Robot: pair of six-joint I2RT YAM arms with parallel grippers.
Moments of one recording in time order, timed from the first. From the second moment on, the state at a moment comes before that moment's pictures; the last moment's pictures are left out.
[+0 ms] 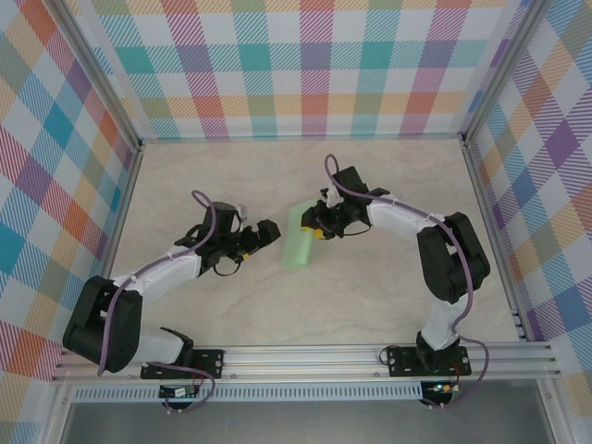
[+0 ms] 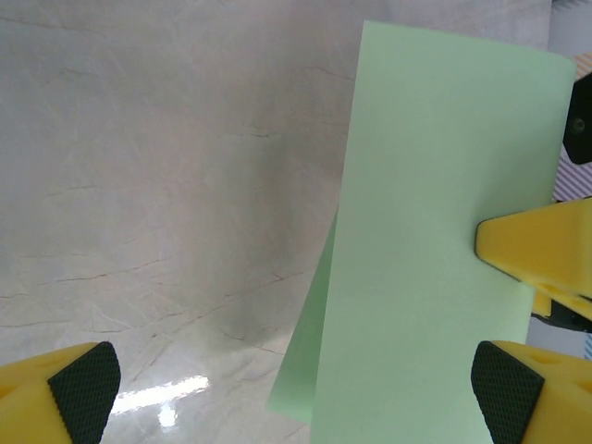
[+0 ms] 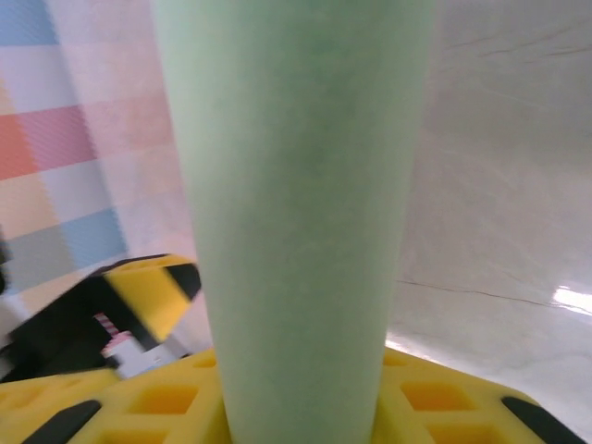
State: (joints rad) left arm -0.40 1.35 0.69 -0.11 0.40 -0.84; right arm 0.51 1.82 1.22 -0.38 -0.69 0.84
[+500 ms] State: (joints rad) left arm -0.41 1.46 0.69 -0.07 0.51 -0.87; right arm 0.50 1.98 1.26 -0.51 -0.65 0.74
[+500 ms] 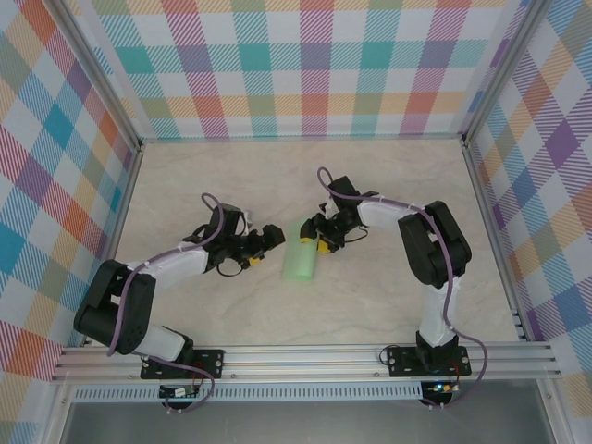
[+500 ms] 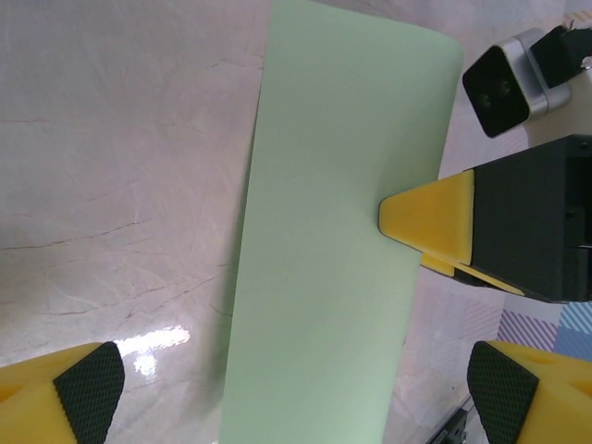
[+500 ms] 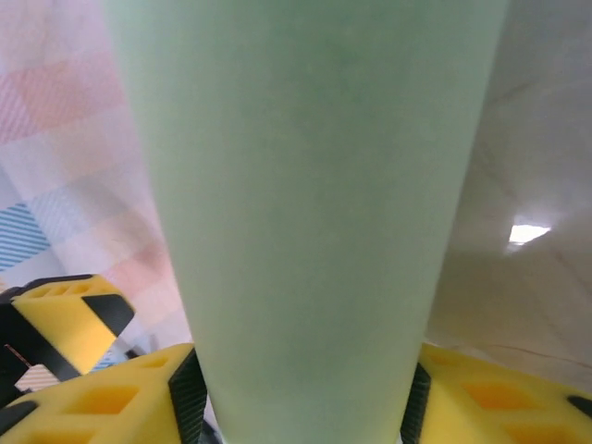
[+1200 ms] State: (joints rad) left arm -0.49 1.67 0.83 -0.02 0.62 -0.87; right arm 0.44 1.87 1.17 -0.58 -0.51 0.71
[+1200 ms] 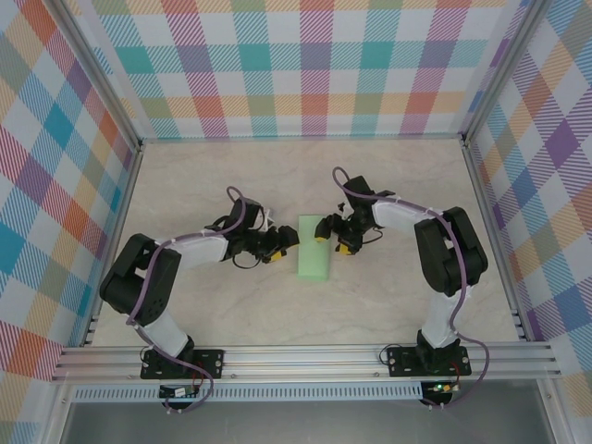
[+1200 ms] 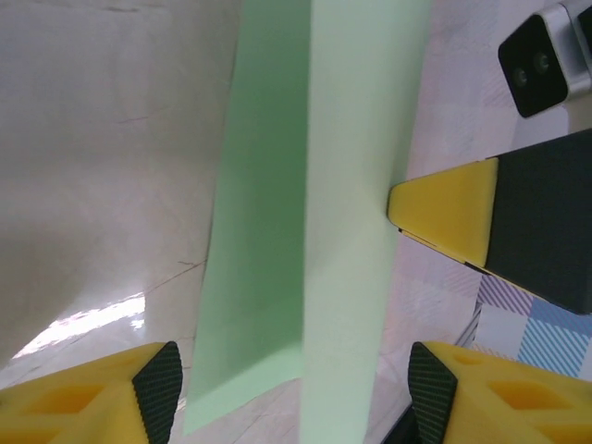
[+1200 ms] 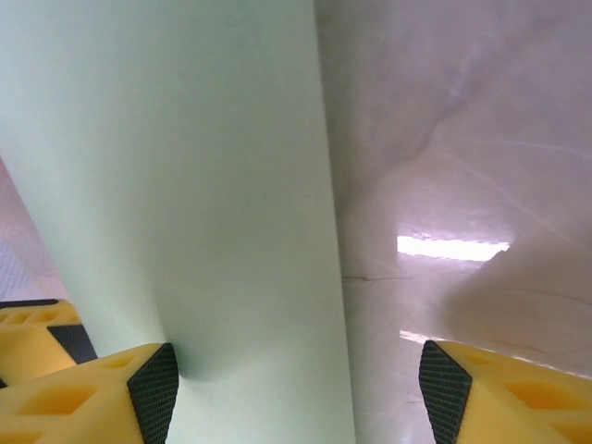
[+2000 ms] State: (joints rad) left arm -0.52 1.79 0.88 0.06 0.70 -0.90; right arm 0.42 1.84 1.07 -0.45 -0.55 0.82
